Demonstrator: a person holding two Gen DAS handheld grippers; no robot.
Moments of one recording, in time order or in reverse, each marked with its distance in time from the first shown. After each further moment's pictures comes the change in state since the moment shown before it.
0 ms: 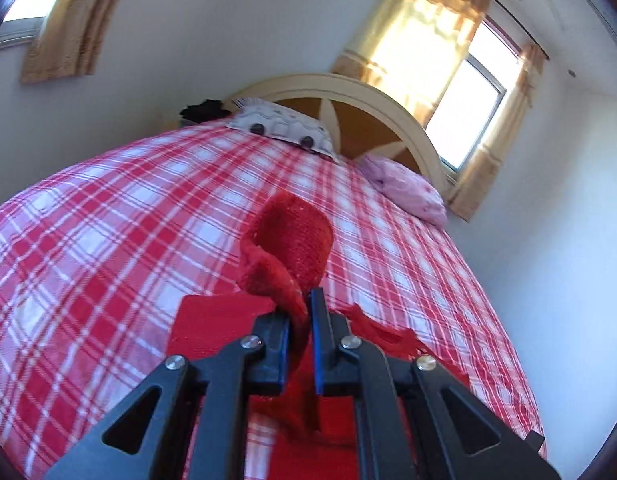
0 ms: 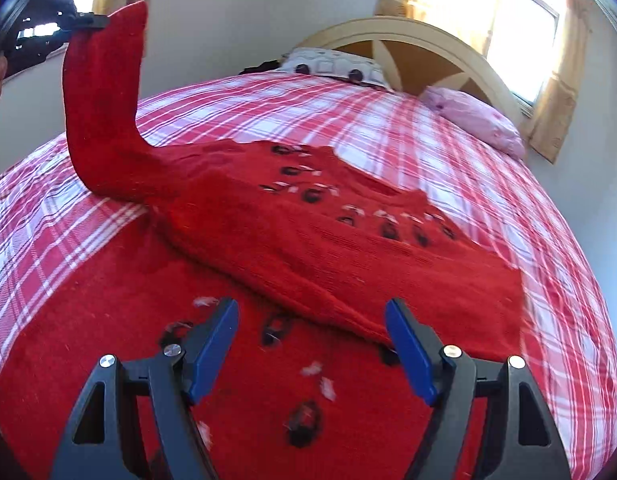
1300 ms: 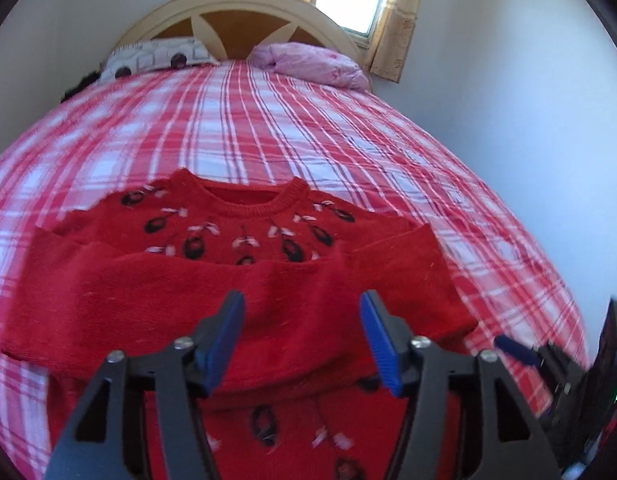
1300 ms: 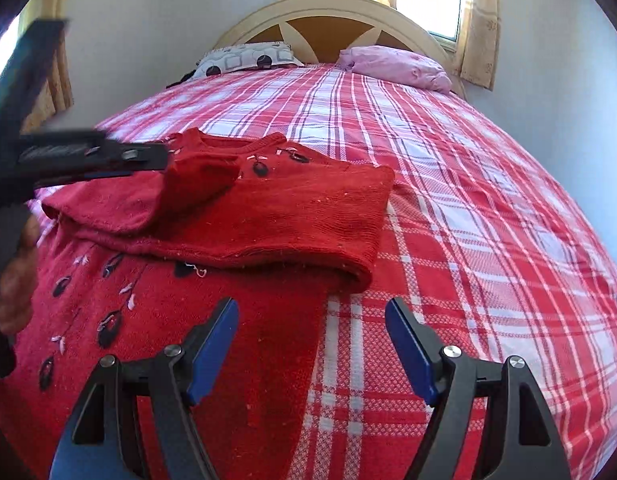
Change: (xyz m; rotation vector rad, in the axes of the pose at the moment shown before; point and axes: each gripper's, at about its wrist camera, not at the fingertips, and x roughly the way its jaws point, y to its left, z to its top) left arm 0.094 -0.164 -0.149 0.408 0.287 -0.100; right arm -0.014 -0.129 -0.071 0.275 0.015 -0.032
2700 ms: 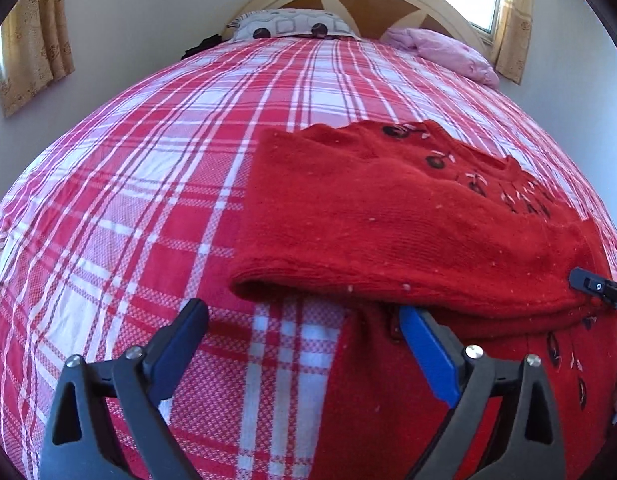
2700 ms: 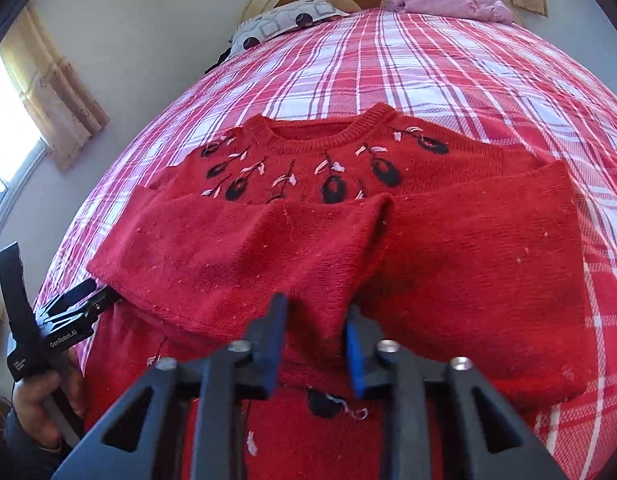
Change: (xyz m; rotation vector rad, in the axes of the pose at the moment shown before) left arm -0.010 0.162 -0.057 -0.190 0.080 0.371; right arm 0.092 0.053 0.065 0.153 0.199 0.291
